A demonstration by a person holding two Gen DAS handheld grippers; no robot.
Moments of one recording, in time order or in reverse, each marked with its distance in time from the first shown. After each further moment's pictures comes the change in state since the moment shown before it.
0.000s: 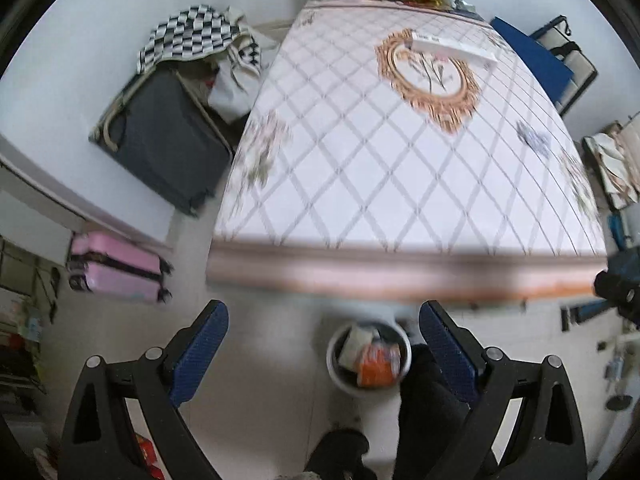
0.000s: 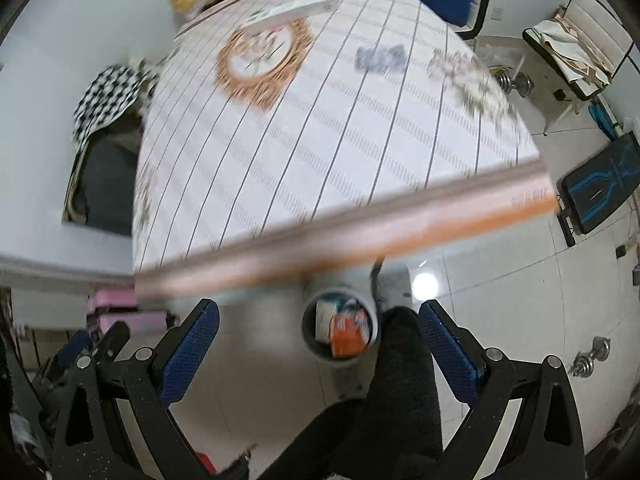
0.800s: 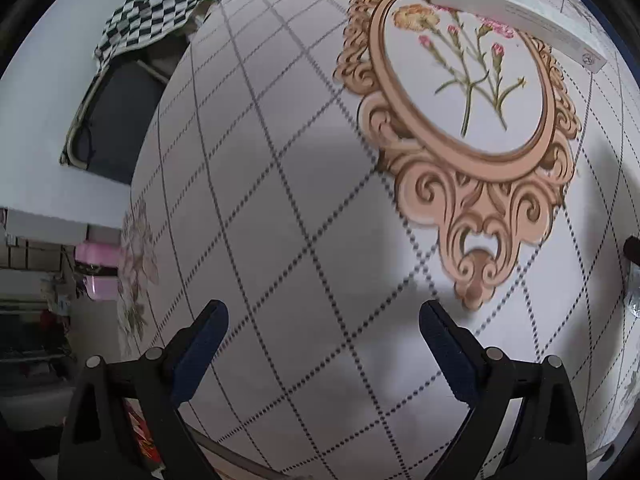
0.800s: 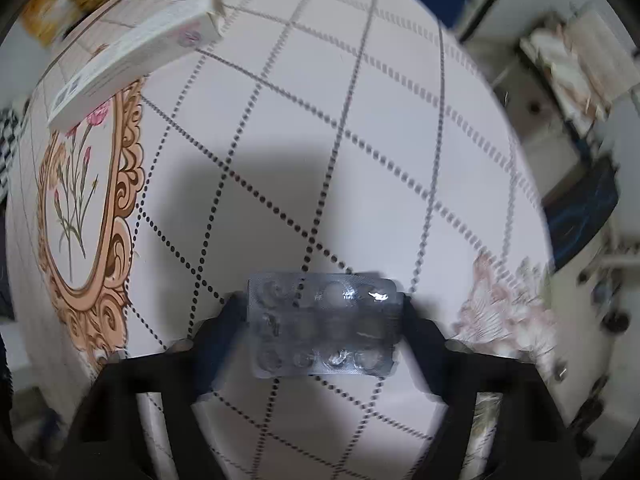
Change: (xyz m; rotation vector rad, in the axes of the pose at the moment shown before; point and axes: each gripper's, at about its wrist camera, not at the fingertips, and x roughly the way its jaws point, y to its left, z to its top) left arm 0.179 -0.100 0.203 -0.028 0.244 0.167; right arm 0.201 -0.041 0.306 0.027 0.075 -0.221
